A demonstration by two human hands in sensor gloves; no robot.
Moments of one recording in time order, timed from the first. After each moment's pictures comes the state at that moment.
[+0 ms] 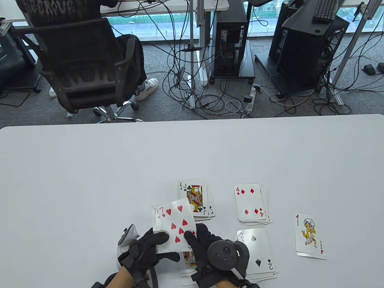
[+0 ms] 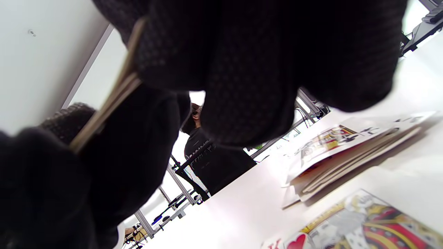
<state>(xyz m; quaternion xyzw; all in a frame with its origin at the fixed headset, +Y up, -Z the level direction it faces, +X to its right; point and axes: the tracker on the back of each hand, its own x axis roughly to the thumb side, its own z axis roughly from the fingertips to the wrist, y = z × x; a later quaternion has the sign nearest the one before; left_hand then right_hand) -0.180 -0.809 -0.243 -0.35 -0.14 0.83 0.41 0.039 -0.732 -0.218 0.15 -0.14 0.89 0.40</state>
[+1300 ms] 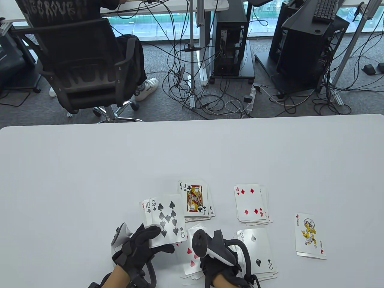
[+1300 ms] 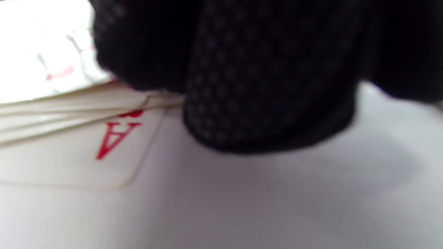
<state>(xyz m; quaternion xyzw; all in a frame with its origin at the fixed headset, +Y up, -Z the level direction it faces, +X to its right) -0.192 -0.796 -0.246 -0.30 -0.13 0.86 0.40 0.028 -0.770 -0.227 0.06 0.21 0.98 0.00</state>
